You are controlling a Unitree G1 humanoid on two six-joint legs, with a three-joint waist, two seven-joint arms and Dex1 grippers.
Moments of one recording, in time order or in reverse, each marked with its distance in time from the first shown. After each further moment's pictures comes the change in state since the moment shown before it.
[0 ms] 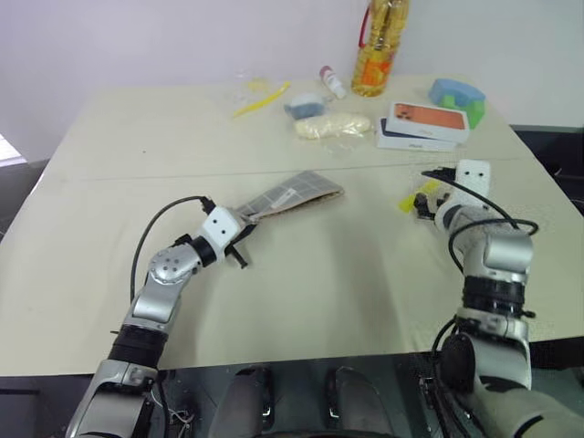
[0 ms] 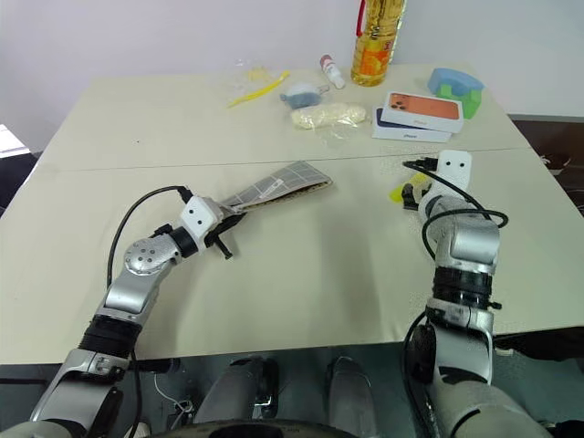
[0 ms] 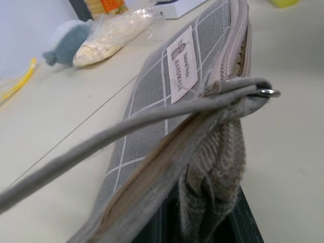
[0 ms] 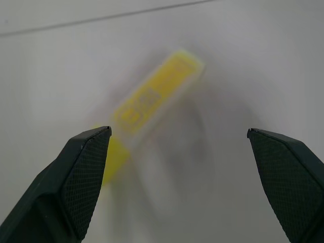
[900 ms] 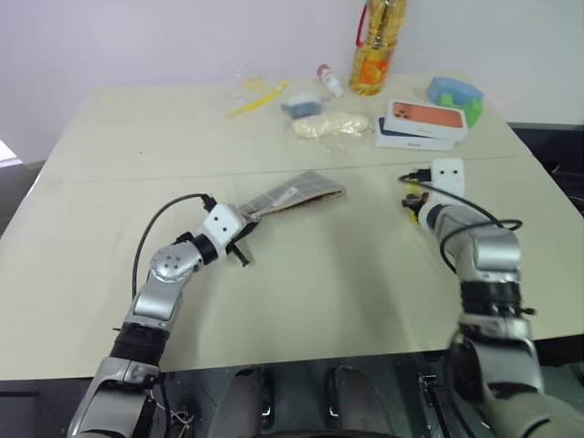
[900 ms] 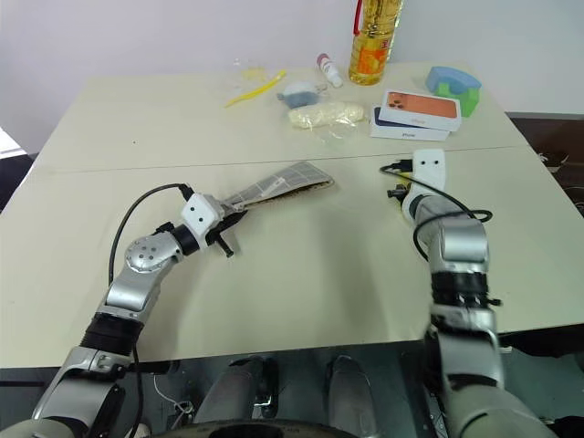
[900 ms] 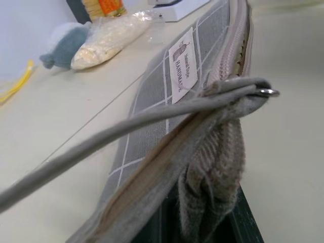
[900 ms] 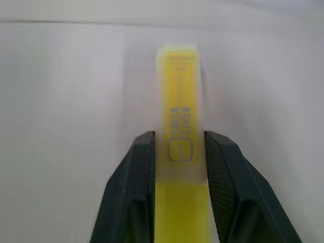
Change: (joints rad) left arm -0.027 0.012 0.017 0.006 -0.017 0.021 -0.016; right arm 0.217 -0.225 0.367 -0.334 0.050 -0.132 0.247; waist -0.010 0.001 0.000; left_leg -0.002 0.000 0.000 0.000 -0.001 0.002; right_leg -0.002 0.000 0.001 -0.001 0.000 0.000
